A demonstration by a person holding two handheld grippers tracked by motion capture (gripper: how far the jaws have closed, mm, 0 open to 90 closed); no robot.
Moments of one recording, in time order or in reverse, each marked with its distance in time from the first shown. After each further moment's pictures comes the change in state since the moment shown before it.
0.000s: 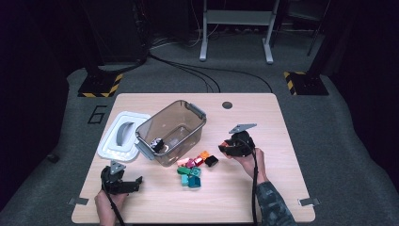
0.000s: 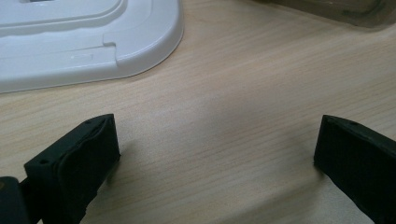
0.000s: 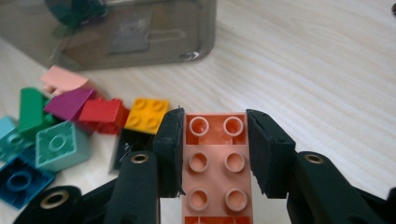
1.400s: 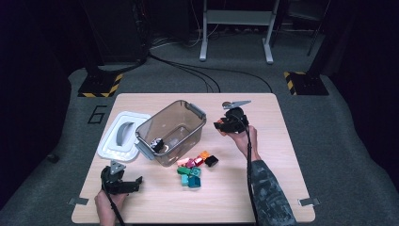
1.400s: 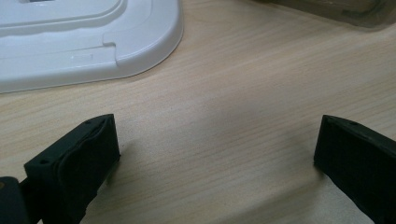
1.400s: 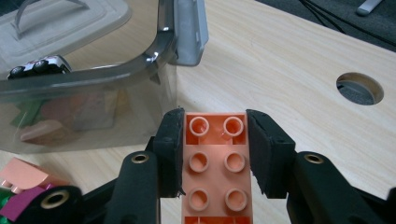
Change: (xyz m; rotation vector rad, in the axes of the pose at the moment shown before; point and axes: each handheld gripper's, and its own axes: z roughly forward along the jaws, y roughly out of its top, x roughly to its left) left arm 0.000 0.000 0.000 0.001 -0.002 0.000; right arm -0.025 0.071 0.012 -0.056 -0.060 0.016
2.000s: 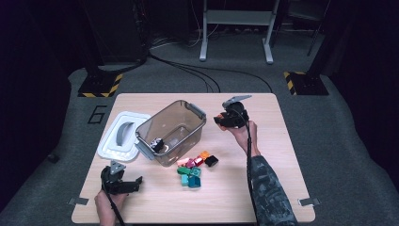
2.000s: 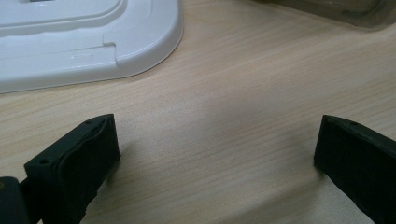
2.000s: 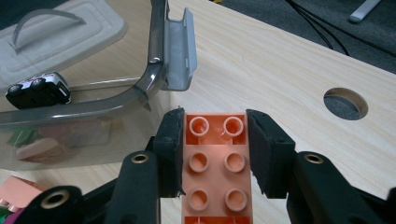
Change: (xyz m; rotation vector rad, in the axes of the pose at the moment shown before) left arm 0.000 0.000 0.000 -0.002 0.001 0.000; right arm -0.005 0.015 -0.003 -0.018 -0.010 0.005
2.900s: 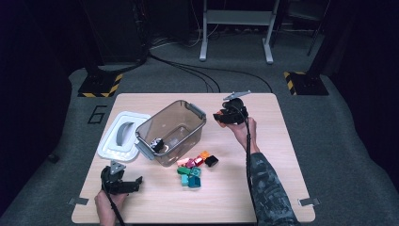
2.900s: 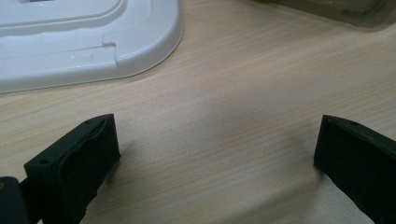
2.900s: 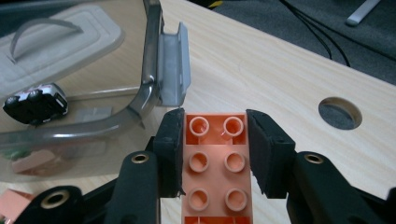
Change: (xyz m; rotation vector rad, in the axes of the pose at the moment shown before) left arm 0.000 0.000 0.000 0.001 0.000 -0.001; right arm -0.004 0.011 0.002 -0.010 -0.005 0.002
